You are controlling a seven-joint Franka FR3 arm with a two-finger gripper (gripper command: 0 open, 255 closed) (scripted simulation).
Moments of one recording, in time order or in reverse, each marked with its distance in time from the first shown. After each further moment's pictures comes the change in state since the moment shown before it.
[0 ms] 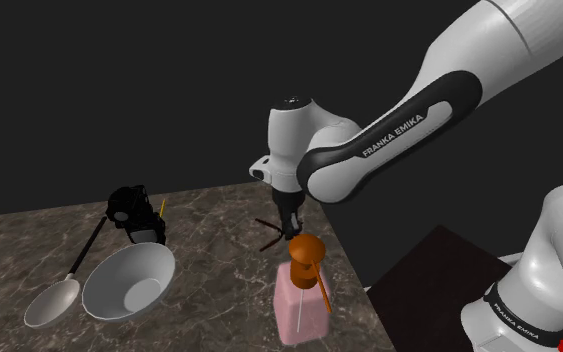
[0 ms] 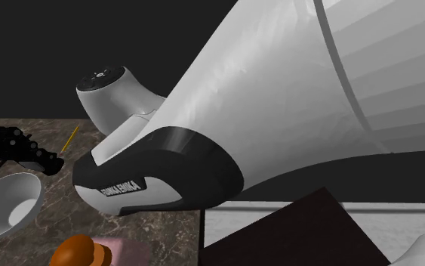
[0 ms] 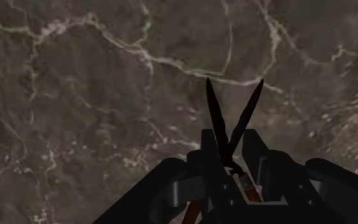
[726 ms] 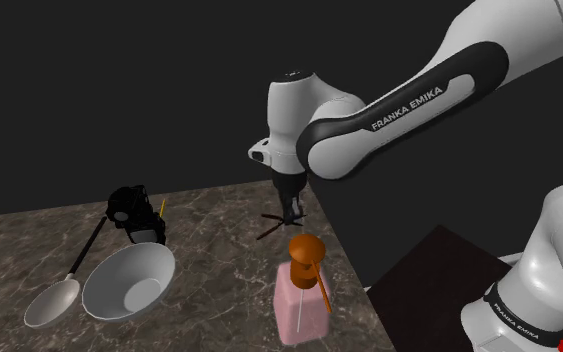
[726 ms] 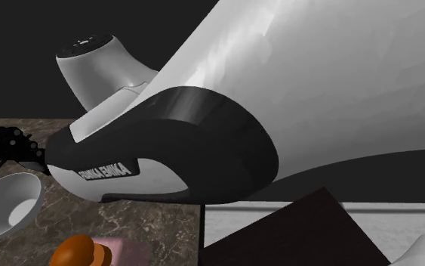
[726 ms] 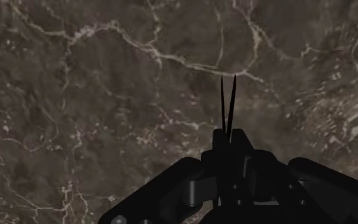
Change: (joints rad) arm -0.004 -0.070 0.000 0.043 0.022 -0.117 -0.016
